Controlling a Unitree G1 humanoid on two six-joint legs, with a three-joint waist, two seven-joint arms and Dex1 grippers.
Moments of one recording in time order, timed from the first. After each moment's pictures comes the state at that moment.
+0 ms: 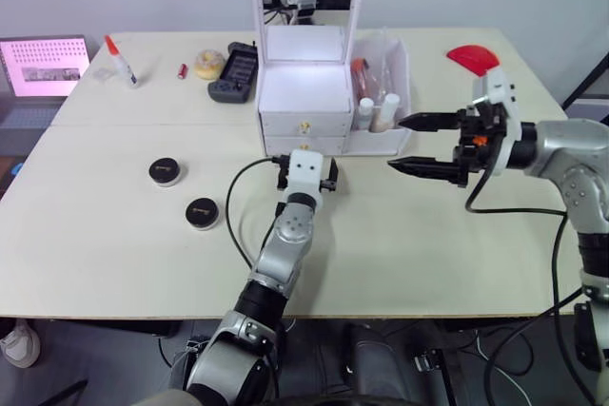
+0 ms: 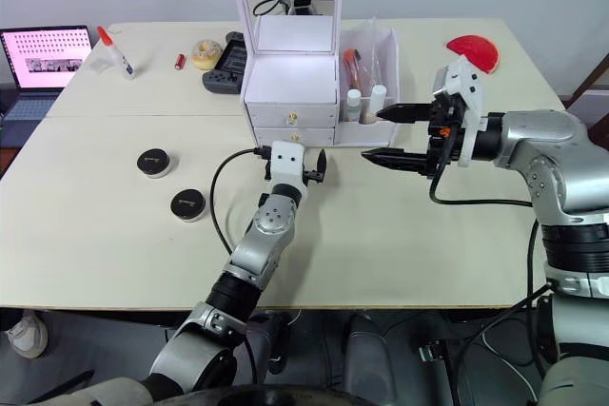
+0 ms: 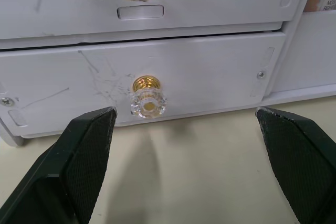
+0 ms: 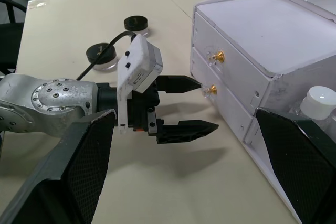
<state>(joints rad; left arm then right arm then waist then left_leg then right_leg) -0.47 -0.21 -0.21 0.36 0.09 0.08 0.20 -0.62 -0.88 -0.06 -0.03 0.59 0.60 1.19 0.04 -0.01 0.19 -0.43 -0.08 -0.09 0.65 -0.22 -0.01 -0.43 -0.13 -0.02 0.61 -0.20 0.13</state>
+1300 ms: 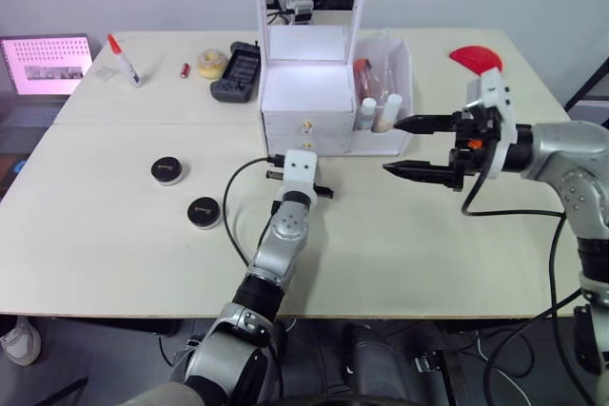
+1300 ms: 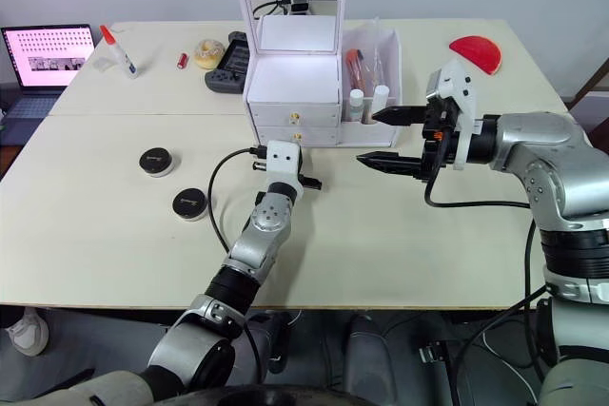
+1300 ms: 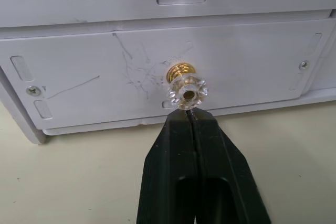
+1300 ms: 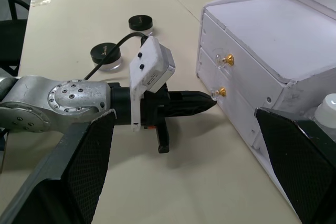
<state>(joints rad) -0.51 -0.20 -0.18 0.47 0.08 0.00 0.21 -0.60 -0.88 -0.06 -0.10 0.60 0.64 1.14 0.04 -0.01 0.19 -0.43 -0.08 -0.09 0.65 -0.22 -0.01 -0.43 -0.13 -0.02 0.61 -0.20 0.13</state>
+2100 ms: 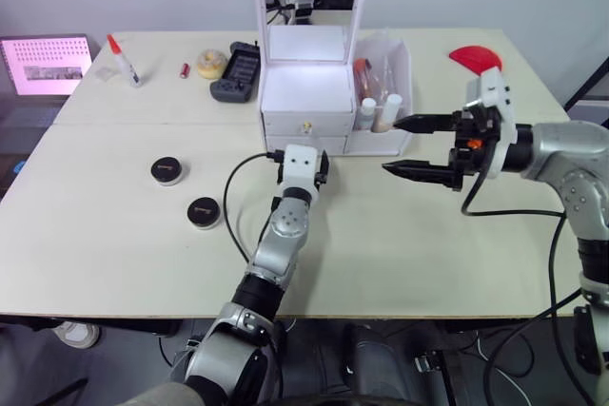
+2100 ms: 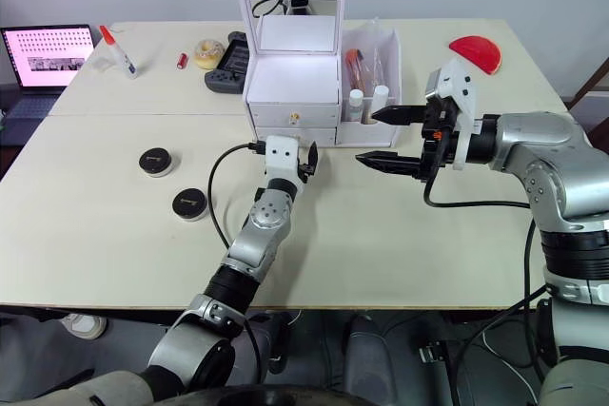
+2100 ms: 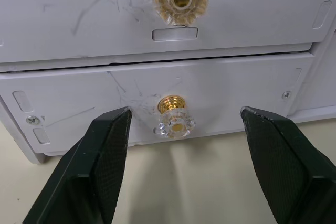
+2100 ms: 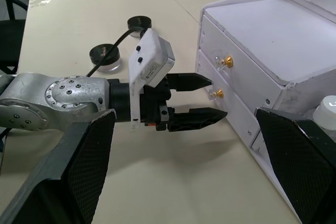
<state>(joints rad) -0.51 -0.20 -0.18 0.42 0.07 0.02 0.19 -0.60 -0.88 -0.06 -0.11 0.61 0.65 1.13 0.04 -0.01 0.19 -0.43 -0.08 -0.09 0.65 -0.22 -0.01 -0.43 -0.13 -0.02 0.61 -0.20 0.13</state>
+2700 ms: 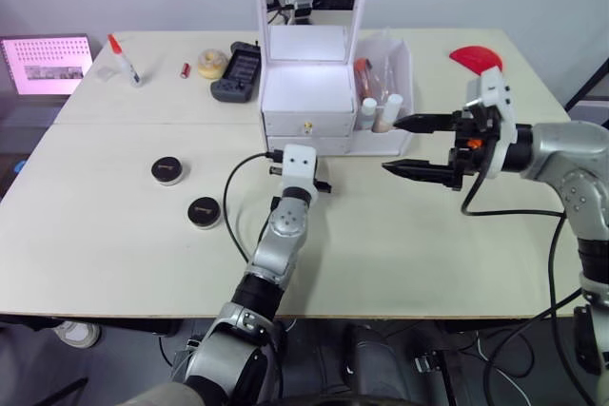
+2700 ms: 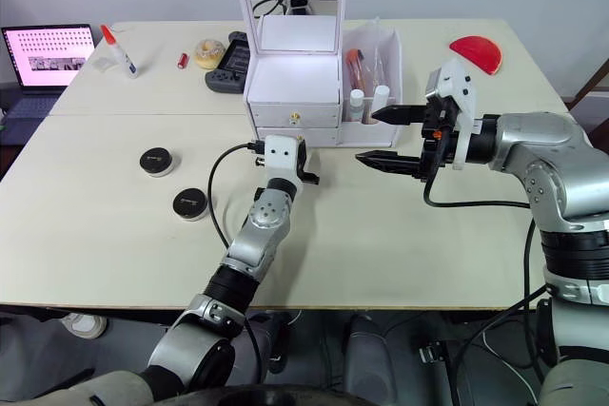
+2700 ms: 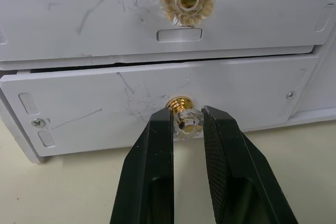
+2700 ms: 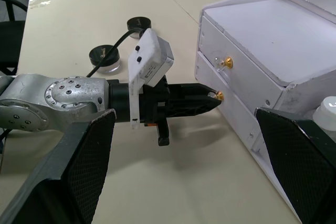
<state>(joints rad) -0.51 -0.20 -0.18 0.42 0.06 0.02 0.17 -0.60 -0.88 -0.06 -0.11 0.61 0.65 1.12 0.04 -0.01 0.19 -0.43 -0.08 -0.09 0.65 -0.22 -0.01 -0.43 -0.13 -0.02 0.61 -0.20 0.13</state>
